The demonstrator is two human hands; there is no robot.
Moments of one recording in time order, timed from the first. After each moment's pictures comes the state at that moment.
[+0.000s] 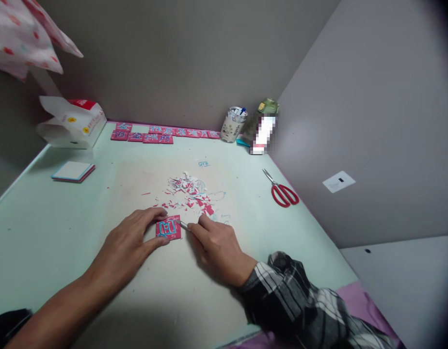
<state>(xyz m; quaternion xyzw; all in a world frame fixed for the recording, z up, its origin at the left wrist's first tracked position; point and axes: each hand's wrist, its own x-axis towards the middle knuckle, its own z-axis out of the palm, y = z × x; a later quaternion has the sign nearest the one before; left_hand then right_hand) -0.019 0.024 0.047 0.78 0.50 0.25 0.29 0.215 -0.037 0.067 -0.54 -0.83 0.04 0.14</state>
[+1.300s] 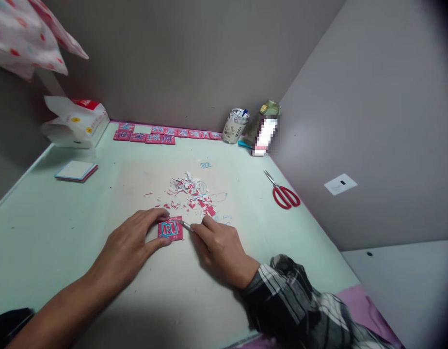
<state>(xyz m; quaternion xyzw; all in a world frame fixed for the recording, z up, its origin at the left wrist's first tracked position) -0.021 0.023 0.046 0.78 0.50 0.25 0.29 0.218 -0.037 0.068 -0.54 -0.83 0.04 0.16</state>
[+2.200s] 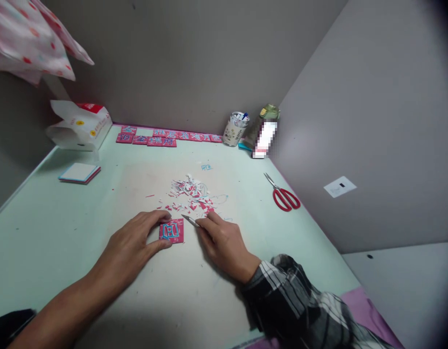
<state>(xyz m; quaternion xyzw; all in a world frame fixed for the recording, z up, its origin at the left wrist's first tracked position) -0.025 0.025 0.042 0.77 0.50 0.24 0.32 0.223 -0.027 0.063 -0.57 -0.79 0.09 0.21</state>
